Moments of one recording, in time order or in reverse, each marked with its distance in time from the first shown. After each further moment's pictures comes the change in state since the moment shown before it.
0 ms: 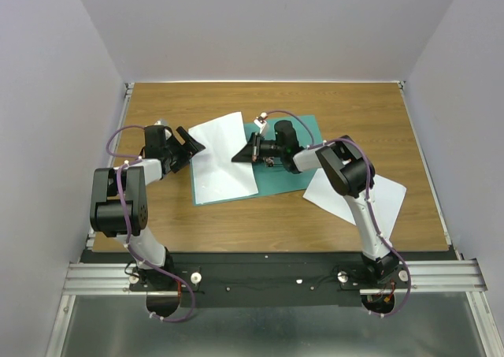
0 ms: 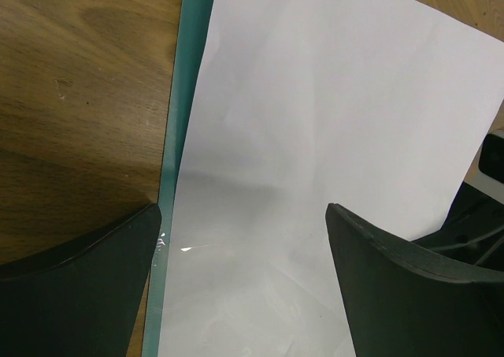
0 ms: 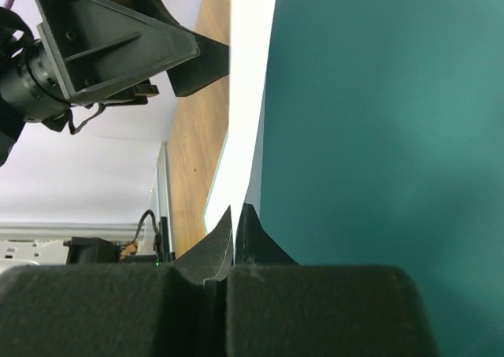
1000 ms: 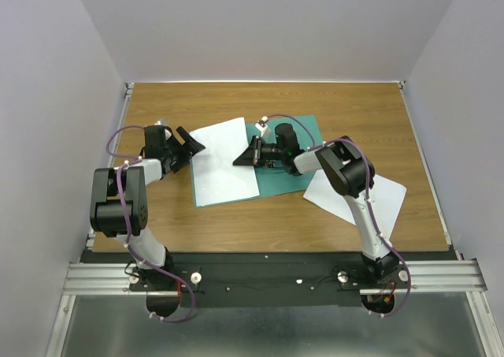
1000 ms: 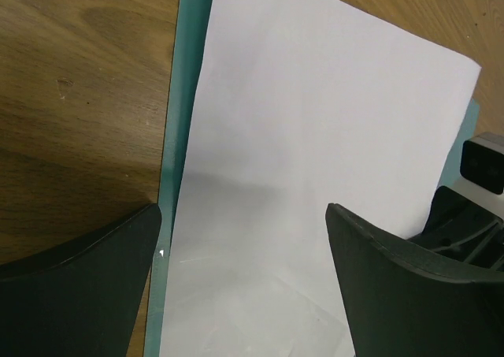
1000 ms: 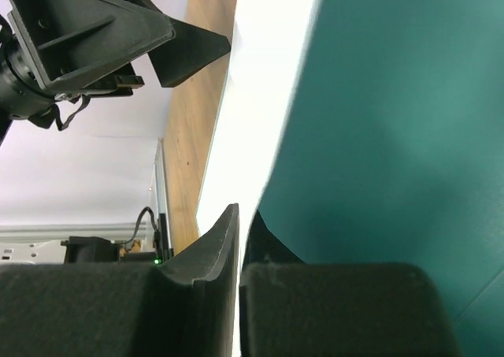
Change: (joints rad) left arm 0.000 0.000 0.000 0.000 0.000 -0.001; right arm 0.000 0.002 -0.039 0.008 0.008 0.012
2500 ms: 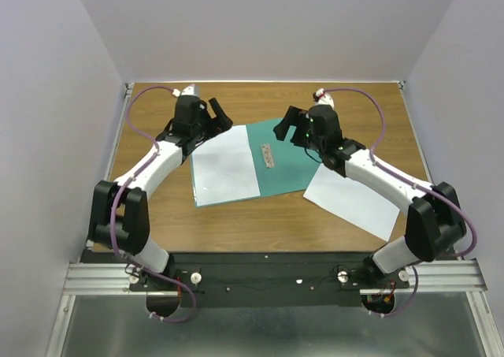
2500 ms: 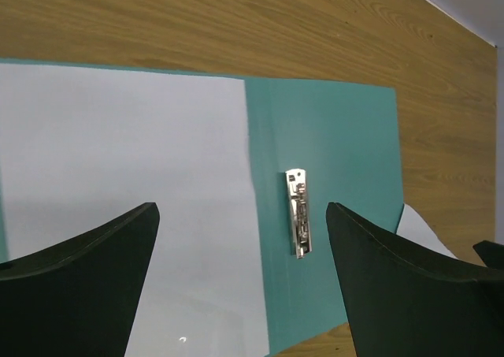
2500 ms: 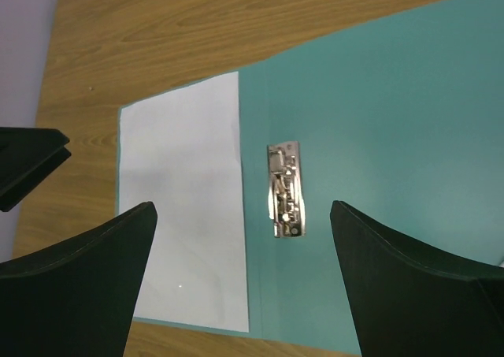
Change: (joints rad) left arm -0.273 -0.188 0.260 -0.278 -0.274 0.051; right arm 0.000 -0.833 -0.199 -0.789 0.972 -0.342
